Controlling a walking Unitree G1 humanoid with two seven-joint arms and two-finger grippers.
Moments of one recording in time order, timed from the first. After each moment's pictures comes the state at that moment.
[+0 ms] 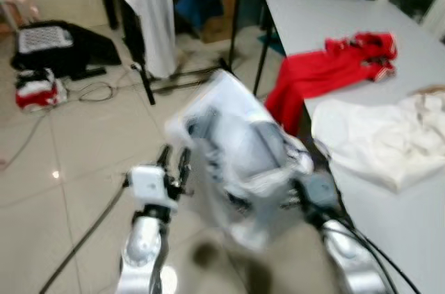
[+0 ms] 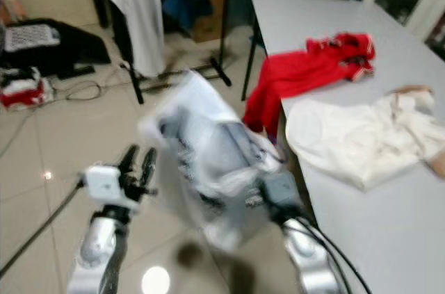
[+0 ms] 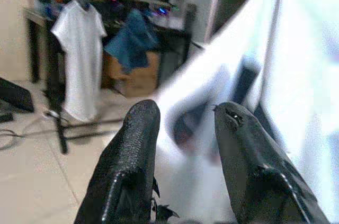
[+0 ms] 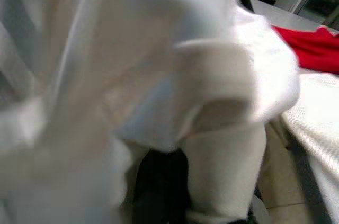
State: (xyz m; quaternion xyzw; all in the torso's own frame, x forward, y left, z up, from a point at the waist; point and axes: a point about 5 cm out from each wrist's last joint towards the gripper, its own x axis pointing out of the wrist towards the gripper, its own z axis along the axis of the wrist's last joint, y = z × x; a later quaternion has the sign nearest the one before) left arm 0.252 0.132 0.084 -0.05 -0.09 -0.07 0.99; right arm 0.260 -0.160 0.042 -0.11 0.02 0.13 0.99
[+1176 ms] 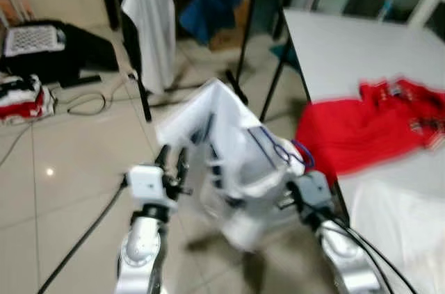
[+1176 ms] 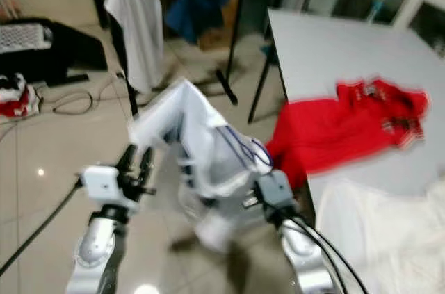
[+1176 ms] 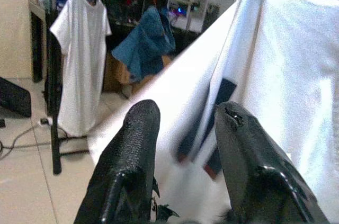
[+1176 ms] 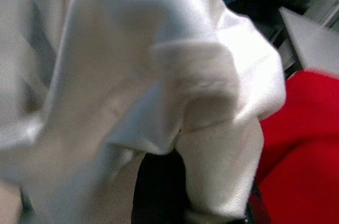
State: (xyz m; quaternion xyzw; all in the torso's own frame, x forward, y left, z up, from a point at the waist) left arm 0.252 0.132 0.085 -0.05 -0.10 -0.07 0.99; right arm 0.263 -0.152 0.043 -0.11 0.02 0.15 0.98
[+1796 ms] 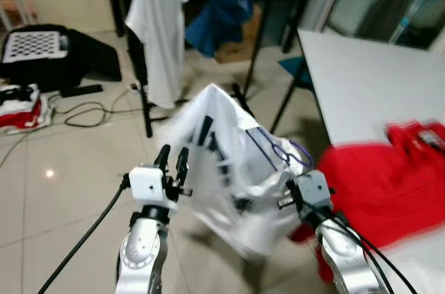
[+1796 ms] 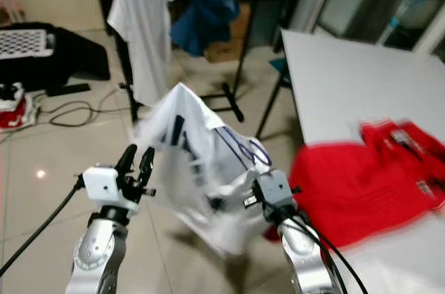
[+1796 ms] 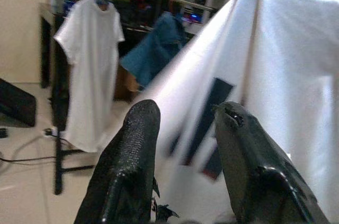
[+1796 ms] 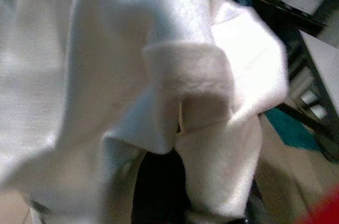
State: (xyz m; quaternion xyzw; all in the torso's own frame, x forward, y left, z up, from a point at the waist) left arm 0.250 0.134 0.085 -0.05 -0.10 -0.07 0.99; right arm 0.264 -0.148 0.045 -0.11 0.01 0.16 0.98
